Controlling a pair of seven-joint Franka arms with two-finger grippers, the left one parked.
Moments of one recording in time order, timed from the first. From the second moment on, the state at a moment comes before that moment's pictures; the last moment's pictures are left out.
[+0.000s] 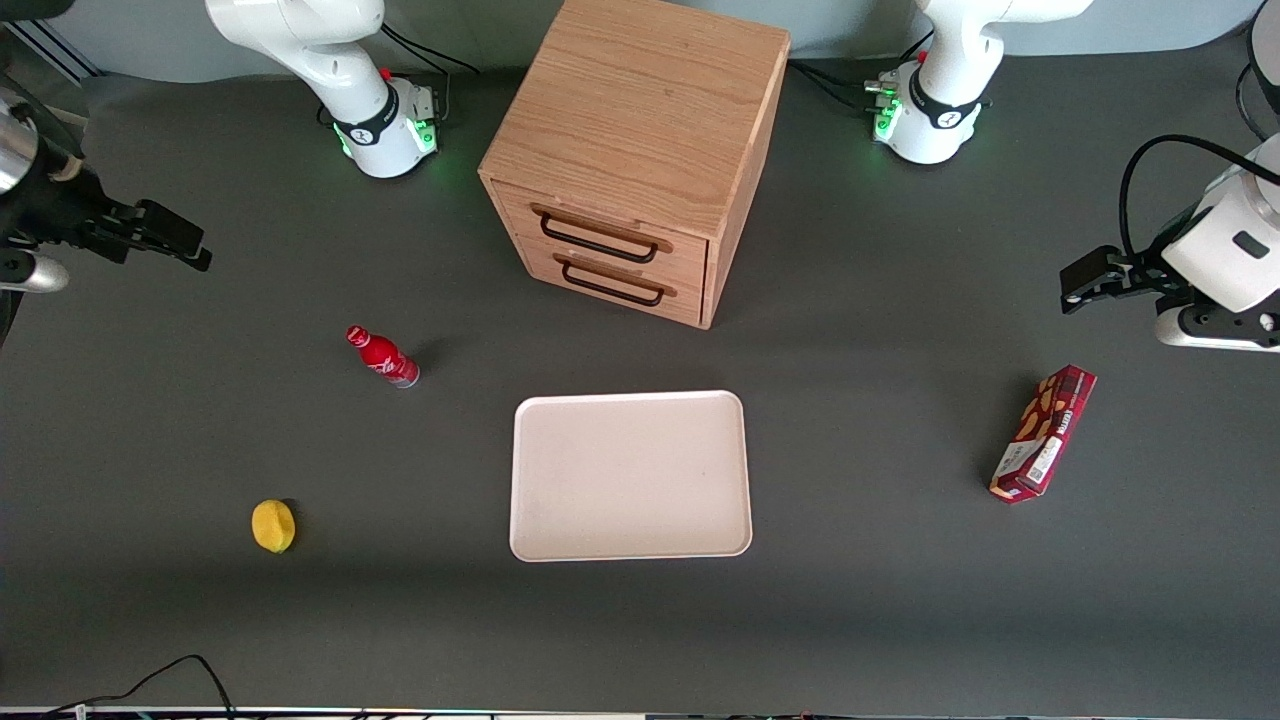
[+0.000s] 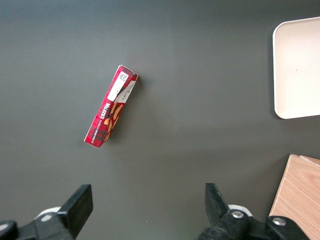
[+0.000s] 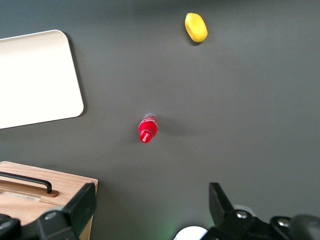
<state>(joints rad) 0.04 -0.03 0.02 -1.52 0.01 1.43 0.22</state>
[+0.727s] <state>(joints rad) 0.05 0.03 0.04 -1.72 0.03 1.54 0.22</state>
